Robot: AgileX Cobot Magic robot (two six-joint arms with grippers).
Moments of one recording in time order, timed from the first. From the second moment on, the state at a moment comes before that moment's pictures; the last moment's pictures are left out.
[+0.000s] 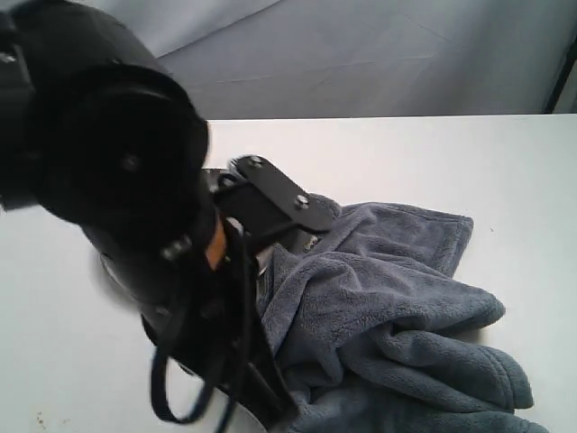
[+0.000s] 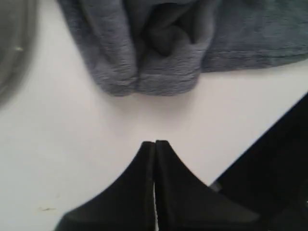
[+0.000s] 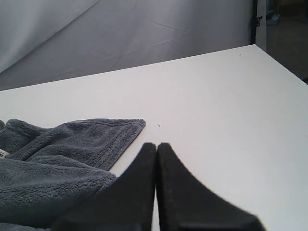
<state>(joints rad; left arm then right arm) -1.02 1.59 -1.24 0.03 1.23 -0.12 -0.07 0.00 0.00 0.10 0.33 0.07</state>
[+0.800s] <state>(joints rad) -1.06 2.07 -1.83 0.07 1.23 0.00 -0.07 0.00 0.00 0.10 0.33 0.07</state>
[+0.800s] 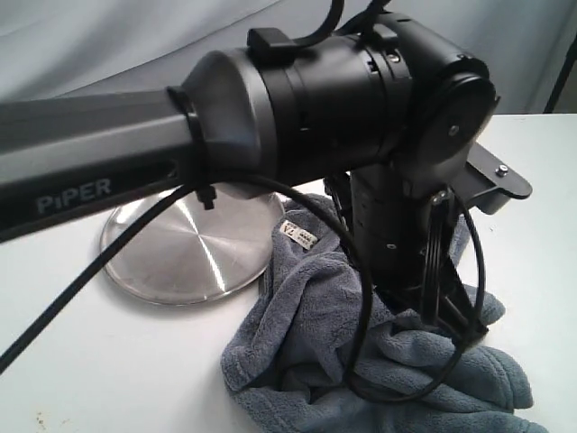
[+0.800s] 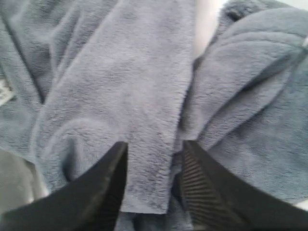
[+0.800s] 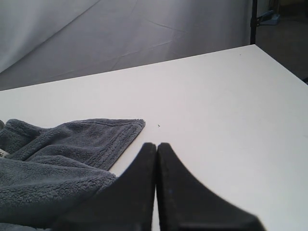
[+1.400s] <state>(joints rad) -1.06 2.17 -1.84 0.16 1.23 0.01 -0.07 0.00 0.00 0.10 0.33 0.07</state>
